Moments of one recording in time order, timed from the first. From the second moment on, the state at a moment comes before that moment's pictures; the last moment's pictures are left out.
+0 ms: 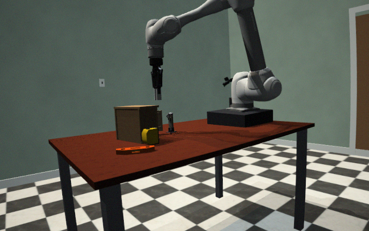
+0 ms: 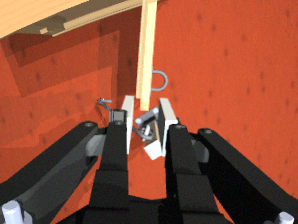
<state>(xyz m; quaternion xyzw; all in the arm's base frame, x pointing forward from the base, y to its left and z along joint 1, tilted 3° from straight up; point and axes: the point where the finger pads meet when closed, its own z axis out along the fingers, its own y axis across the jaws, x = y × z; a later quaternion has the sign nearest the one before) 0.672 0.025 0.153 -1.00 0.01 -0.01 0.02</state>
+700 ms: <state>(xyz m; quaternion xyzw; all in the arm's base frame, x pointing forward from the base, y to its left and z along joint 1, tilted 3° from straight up) 0.672 0.026 0.136 -1.00 0.01 -0.01 0.02</state>
